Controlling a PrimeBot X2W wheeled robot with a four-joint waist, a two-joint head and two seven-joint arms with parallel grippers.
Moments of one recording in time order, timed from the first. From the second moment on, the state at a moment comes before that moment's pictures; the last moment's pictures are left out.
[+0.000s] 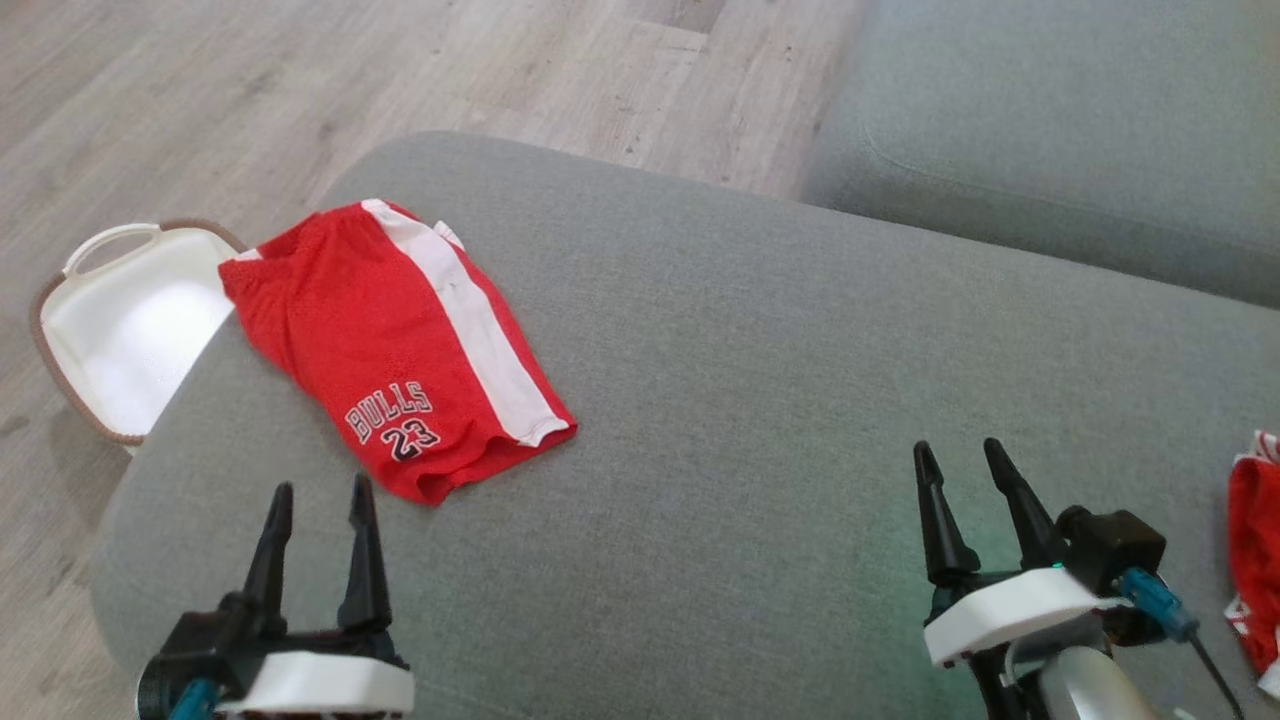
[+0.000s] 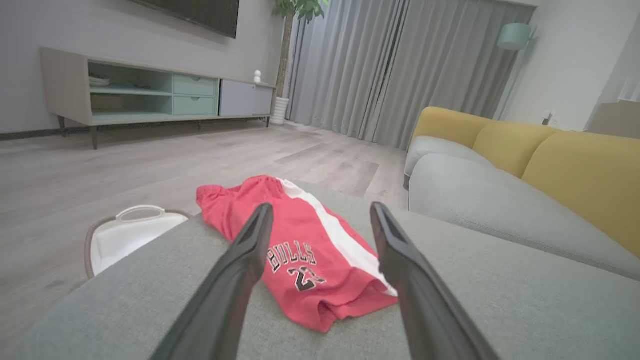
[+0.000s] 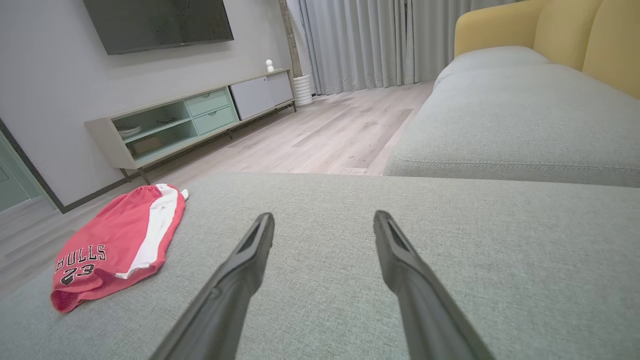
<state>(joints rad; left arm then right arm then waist) 0.02 0.05 -0.05 0.23 -0.23 -0.10 -0.26 -0.07 -0.05 0.13 0.43 0.26 0.12 -0.25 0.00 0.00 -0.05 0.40</state>
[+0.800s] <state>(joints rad) -0.52 0.35 -0.05 0.60 -0.31 -0.12 0.25 -0.24 -0.05 -0.01 0.11 0.12 0.12 -0.10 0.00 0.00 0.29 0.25</state>
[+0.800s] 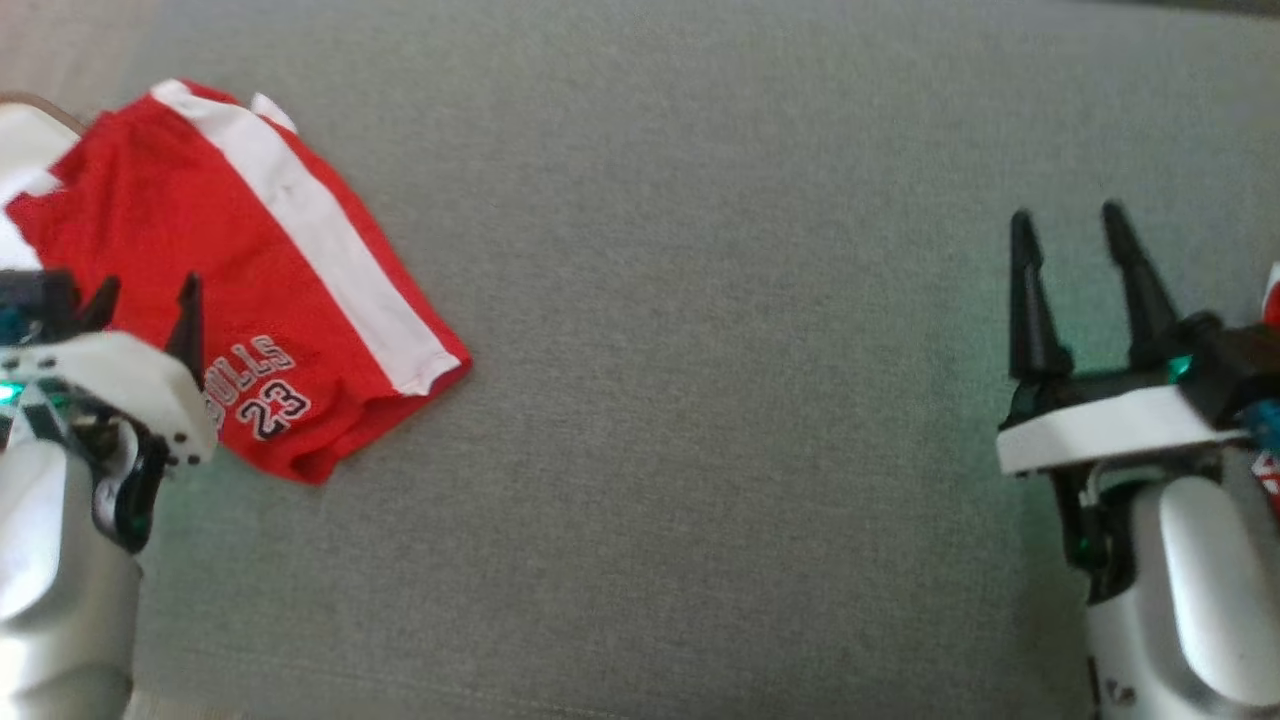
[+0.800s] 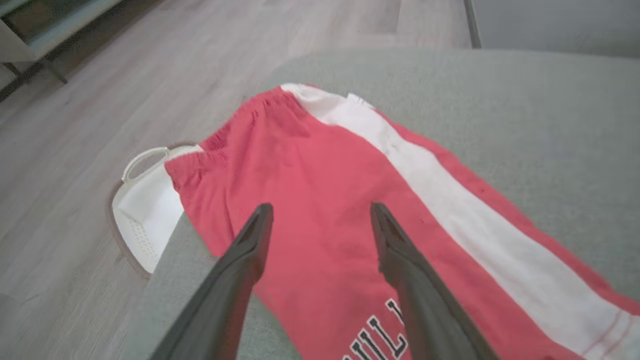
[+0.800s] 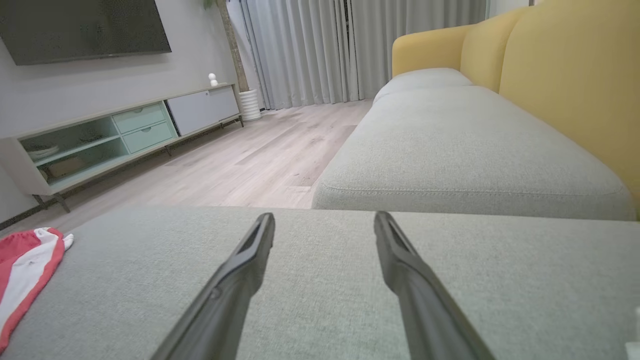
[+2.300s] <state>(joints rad) -0.67 0.31 -0.51 0.51 -0.63 -0.10 0.03 -0.19 -0.05 -0.01 0.13 0.20 0.12 -0.13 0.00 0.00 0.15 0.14</state>
